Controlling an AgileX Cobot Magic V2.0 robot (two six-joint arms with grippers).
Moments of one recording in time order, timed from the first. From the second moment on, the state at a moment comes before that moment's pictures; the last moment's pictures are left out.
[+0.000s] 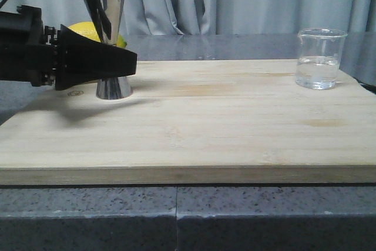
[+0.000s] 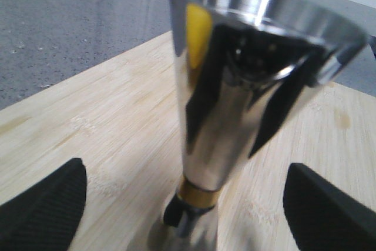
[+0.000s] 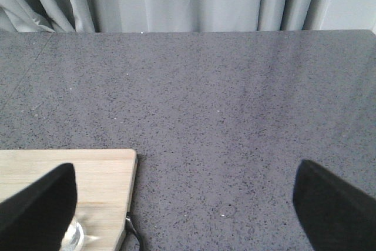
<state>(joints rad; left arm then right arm) -0.17 1.74 -0.71 1.27 -1.15 -0.80 -0.04 0.77 -0.76 -0.01 0.37 0.02</state>
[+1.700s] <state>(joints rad) -0.17 1.74 -0.71 1.23 -1.16 -0.80 -0.04 0.77 -0.76 -0.01 0.34 0.02</state>
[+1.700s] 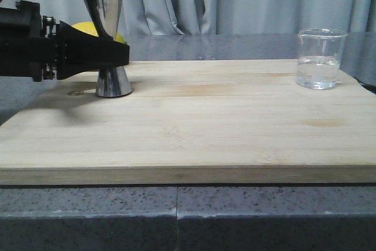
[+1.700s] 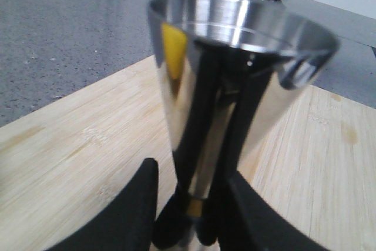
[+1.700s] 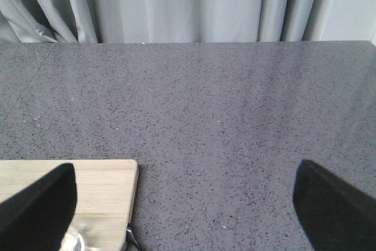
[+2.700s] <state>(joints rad) -0.17 1.74 -0.75 1.29 -1.16 -0.80 -0.04 0.85 -0.76 -0.01 0.32 0.02</state>
